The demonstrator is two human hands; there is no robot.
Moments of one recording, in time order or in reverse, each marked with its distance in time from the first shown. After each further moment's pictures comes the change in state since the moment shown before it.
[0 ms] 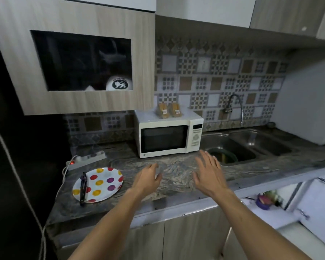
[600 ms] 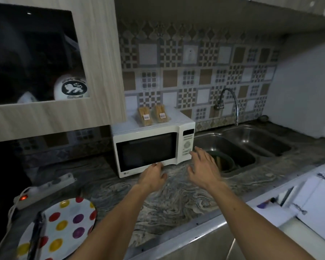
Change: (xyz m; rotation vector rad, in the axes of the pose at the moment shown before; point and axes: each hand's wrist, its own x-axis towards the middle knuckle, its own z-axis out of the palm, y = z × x) left_hand 0.225 0.007 0.079 0.059 -0.192 0.031; right_hand 0.173 0.073 0.074 0.102 -0.059 0.141
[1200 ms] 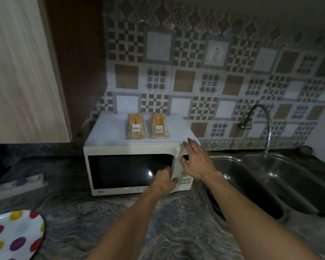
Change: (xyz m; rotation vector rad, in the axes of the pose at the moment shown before) left_hand 0.223 0.059 0.066 -0.384 0.038 -0.275; right_hand 0.252 0.099 0.051 0.067 -0.134 -0.292
